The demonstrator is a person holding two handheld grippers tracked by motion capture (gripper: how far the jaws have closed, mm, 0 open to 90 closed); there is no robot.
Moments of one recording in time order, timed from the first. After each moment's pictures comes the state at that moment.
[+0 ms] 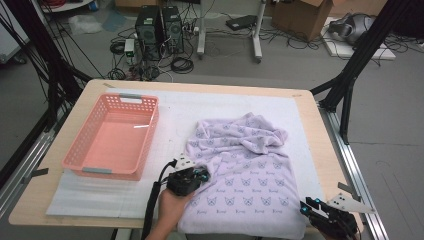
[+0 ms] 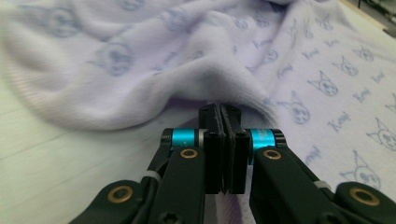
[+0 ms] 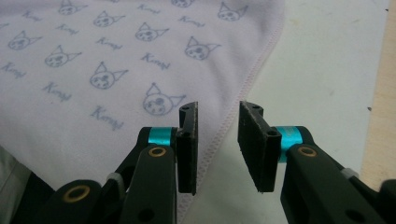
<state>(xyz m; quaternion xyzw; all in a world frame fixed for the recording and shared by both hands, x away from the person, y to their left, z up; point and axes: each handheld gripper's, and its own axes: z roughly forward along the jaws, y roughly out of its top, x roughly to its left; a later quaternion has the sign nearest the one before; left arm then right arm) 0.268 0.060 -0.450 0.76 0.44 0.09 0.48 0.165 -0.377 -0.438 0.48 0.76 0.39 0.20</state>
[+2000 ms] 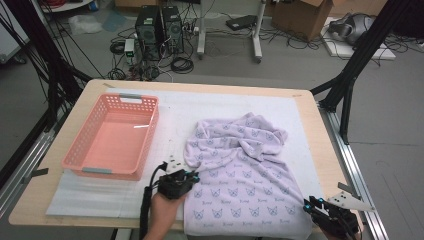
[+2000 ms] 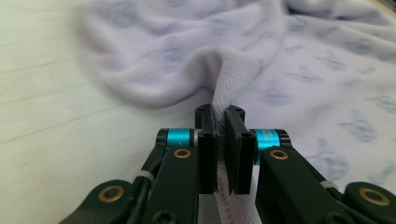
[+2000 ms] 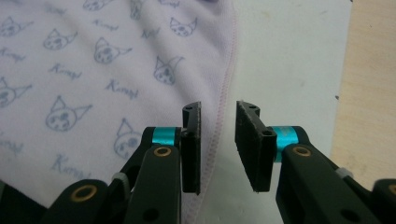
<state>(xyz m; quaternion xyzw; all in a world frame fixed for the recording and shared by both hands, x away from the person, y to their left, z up) 0.259 0.084 -0.446 0.74 0.48 0.13 0.45 0.170 -0.376 -0.436 0.51 0.75 0.36 0.22</state>
